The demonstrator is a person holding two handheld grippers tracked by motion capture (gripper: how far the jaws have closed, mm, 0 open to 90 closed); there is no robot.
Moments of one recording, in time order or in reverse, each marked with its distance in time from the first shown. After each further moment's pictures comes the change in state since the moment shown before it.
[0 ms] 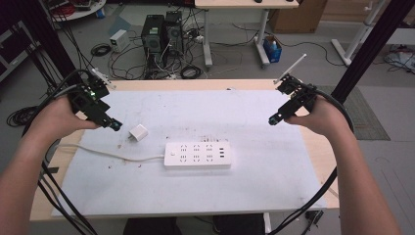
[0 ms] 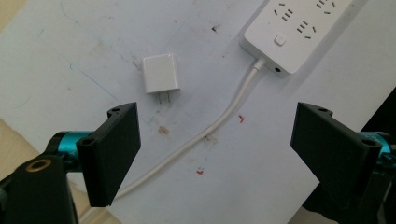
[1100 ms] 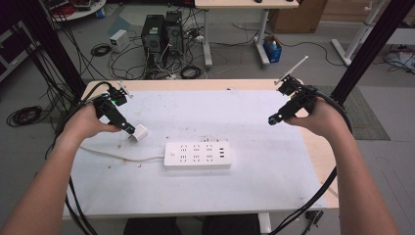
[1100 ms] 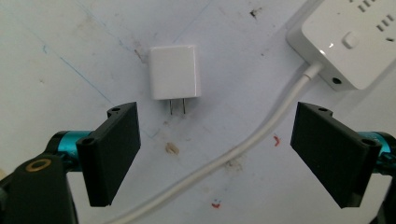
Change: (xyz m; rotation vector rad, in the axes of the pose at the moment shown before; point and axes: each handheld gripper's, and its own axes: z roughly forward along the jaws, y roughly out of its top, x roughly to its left) left arm 0.032 0.008 0.089 0.089 -0.009 -0.106; right arm -0.004 -0.004 0.006 -0.049 0.005 -0.011
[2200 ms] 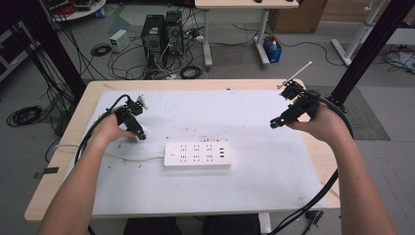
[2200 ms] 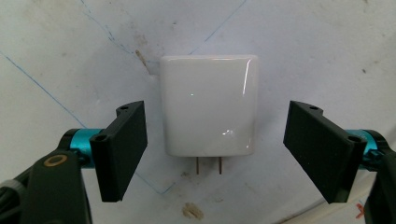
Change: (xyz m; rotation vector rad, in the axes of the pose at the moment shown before) left arm 0.022 0.018 0.093 0.154 0.054 -0.030; right arm -0.001 -0.013 0.005 -0.023 -0.001 0.000
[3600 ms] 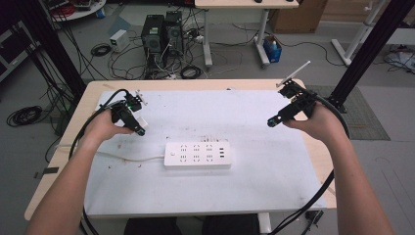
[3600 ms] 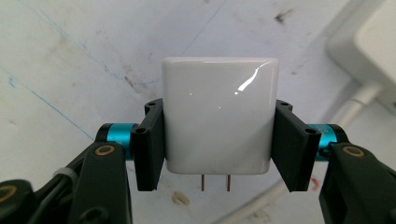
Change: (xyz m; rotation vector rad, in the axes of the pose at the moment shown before) left arm -0.025 -0.006 -0.057 -0.132 -0.018 0.126; right arm -0.004 0.006 0.008 0.026 0.041 0.078
